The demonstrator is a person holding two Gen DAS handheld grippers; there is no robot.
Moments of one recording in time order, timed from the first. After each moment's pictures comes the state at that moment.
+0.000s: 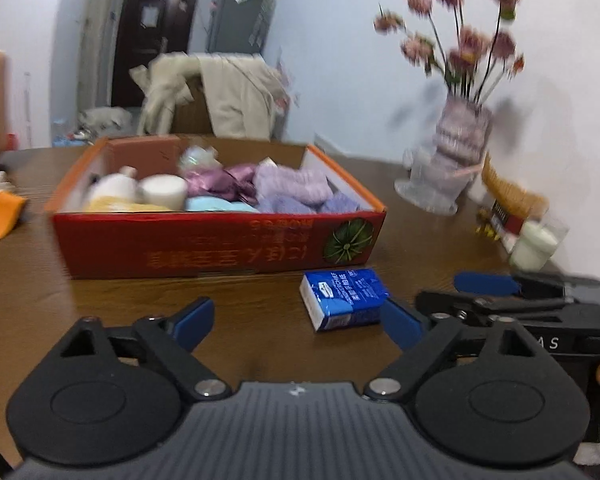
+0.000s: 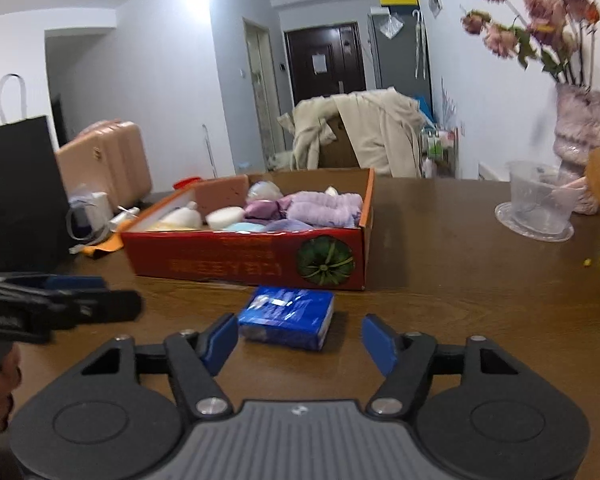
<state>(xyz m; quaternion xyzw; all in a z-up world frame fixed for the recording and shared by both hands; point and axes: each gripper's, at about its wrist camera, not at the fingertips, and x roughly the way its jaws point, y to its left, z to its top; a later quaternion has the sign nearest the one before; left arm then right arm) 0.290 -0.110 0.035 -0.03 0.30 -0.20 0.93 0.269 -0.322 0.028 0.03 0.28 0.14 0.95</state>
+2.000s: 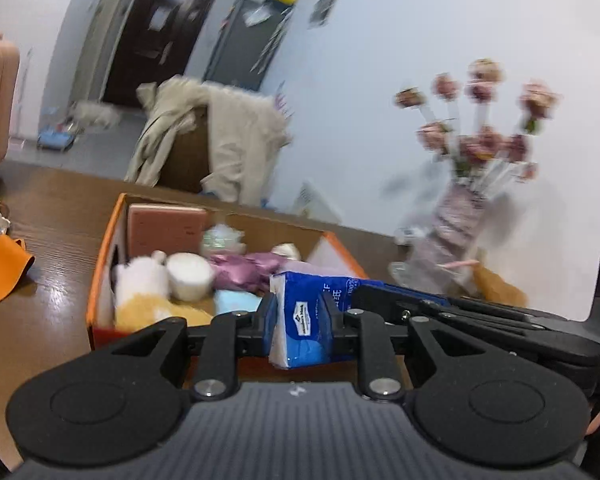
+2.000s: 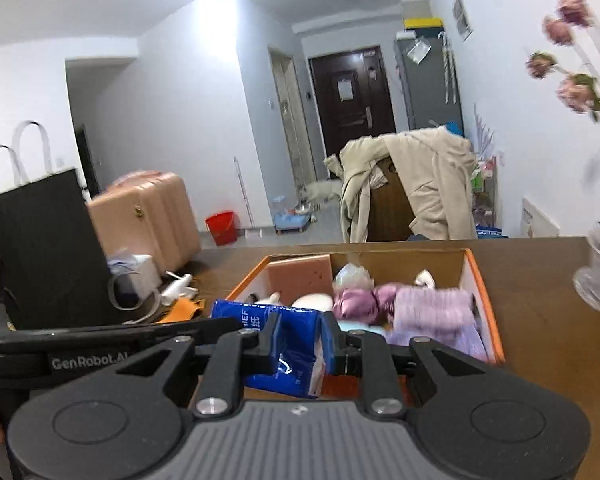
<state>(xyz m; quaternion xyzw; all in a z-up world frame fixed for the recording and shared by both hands) 0.365 -0.010 0.102 -0.14 0.27 -0.22 0.93 0.347 -0.212 0.115 0.06 0.25 0.18 0.95</state>
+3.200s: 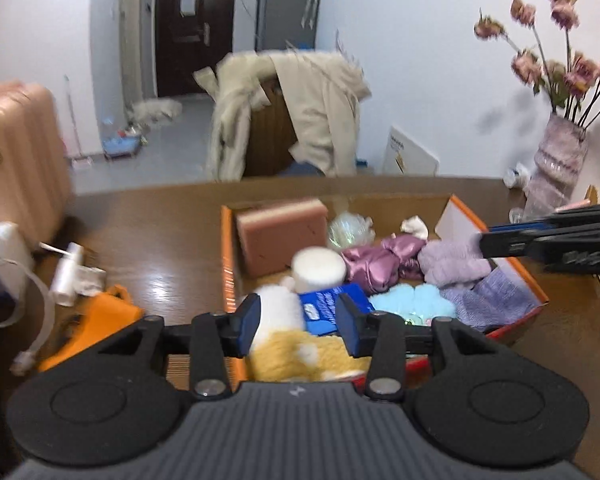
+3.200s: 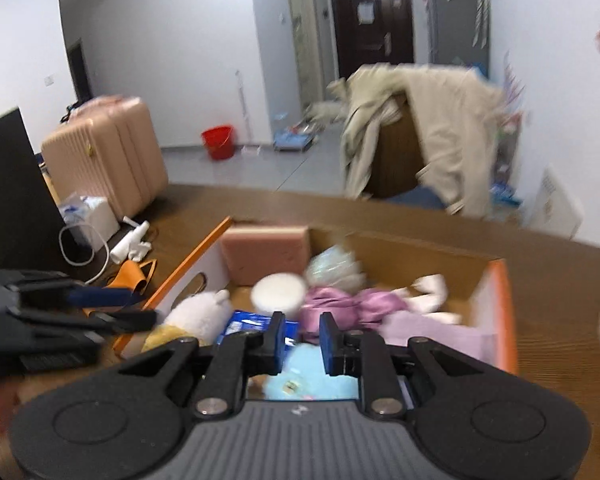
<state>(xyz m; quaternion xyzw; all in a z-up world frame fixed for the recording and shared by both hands) 0.410 0.019 0.121 0.01 0.32 -0.11 0.94 0.434 -0.228 0.133 -0.01 0.34 0.18 0.92</state>
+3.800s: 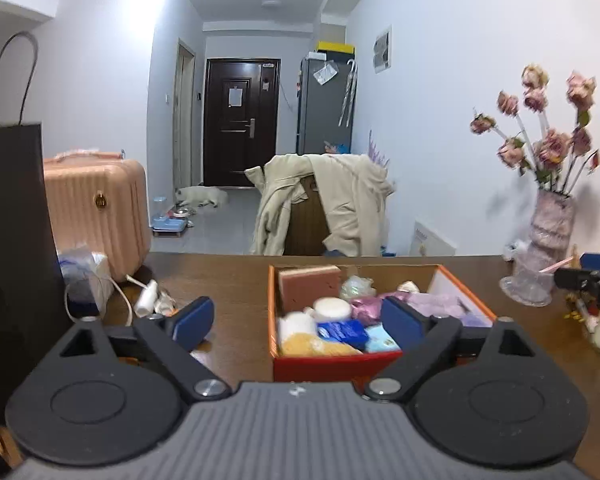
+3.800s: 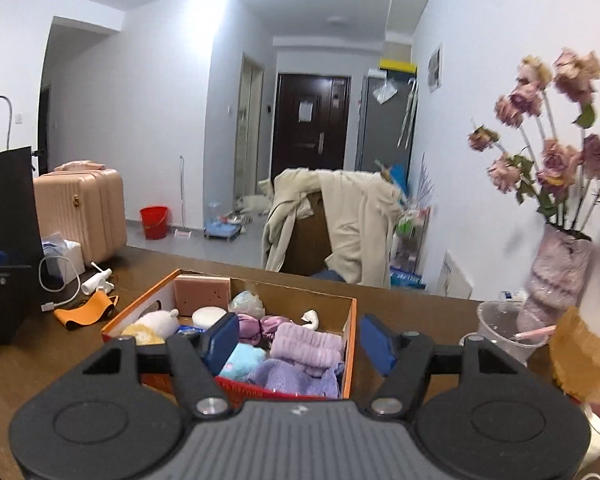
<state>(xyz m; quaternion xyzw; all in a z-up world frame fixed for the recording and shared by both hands) 0.246 0.028 0.152 -0.02 0.18 -0.06 0.98 0.260 -0.278 0.156 -0.05 0.19 0.08 0.98</state>
